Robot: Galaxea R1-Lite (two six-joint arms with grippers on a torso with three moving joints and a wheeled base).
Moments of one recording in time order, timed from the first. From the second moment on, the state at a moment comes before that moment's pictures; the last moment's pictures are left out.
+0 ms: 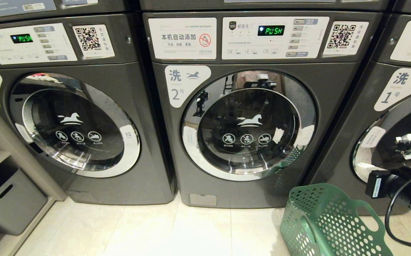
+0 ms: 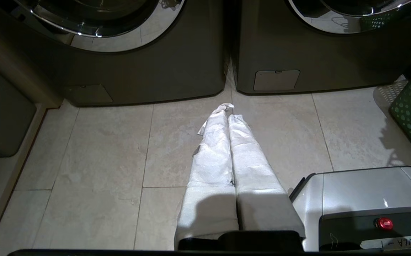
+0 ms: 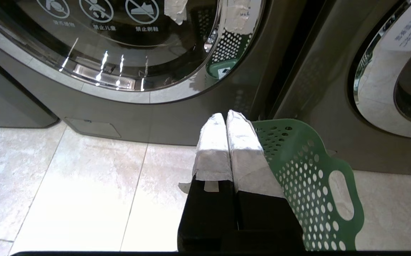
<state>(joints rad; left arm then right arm) 0.00 0.03 -0.12 0.31 -0.05 0.12 -0.03 1.46 -0.33 -0.89 0.06 -0.04</state>
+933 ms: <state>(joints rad) 0.00 0.00 -0.11 0.31 -0.05 0.11 0.09 1.48 -0.87 -0.89 0.09 0.00</state>
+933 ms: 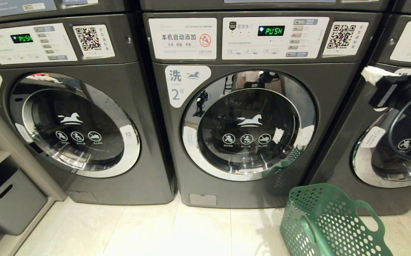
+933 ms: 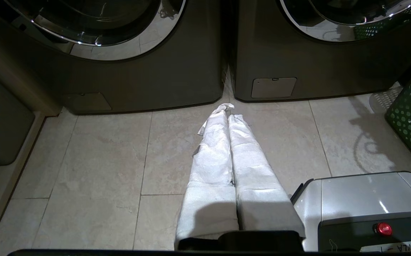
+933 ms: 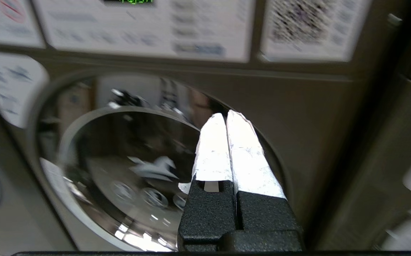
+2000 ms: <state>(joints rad) 0.00 0.00 -0.11 0.31 -0.05 0.11 0.09 1.83 -1.38 -0.82 0.27 0.21</state>
